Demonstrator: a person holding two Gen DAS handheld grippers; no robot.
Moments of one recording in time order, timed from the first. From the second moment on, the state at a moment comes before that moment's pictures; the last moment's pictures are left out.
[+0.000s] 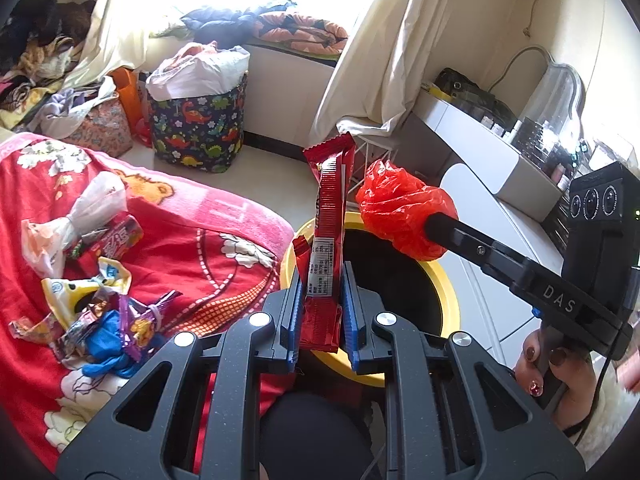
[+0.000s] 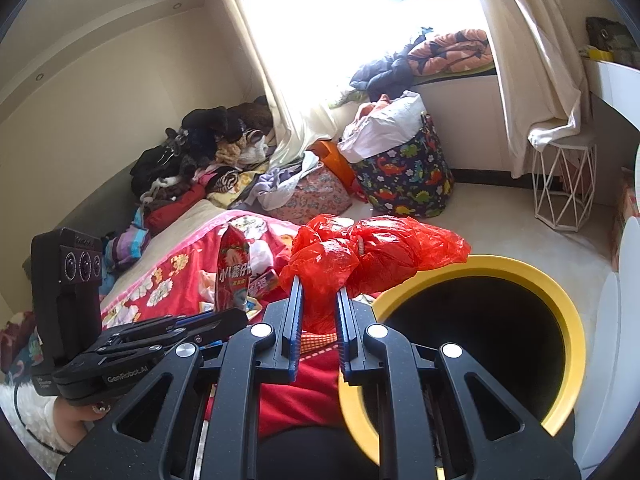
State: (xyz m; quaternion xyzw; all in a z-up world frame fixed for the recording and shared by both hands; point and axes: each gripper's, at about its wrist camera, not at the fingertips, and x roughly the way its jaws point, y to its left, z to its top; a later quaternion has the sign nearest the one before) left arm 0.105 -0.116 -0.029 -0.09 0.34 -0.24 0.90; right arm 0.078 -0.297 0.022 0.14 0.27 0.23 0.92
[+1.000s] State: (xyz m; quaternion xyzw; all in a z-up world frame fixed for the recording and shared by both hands) left arm 0.124 -0.188 -0.059 -0.05 0.39 -0.27 0.88; right arm 0.078 -0.358 -0.021 0.21 0.31 0.16 0.91
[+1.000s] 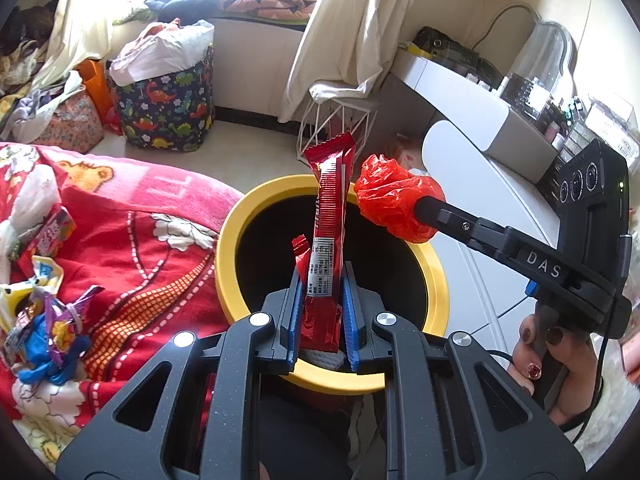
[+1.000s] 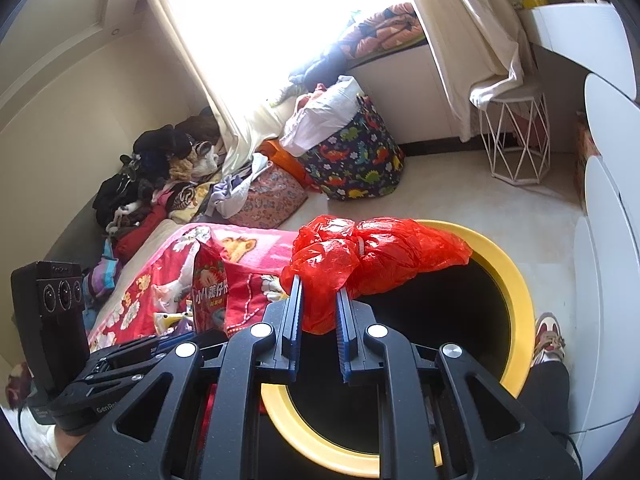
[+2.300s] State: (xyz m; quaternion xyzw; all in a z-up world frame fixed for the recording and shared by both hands) left arm 0.124 -0.175 -0.055 -0.05 0.35 -0.21 0.91; right arm 0.078 -0.354 -0.018 0.20 0.31 0.12 0.92
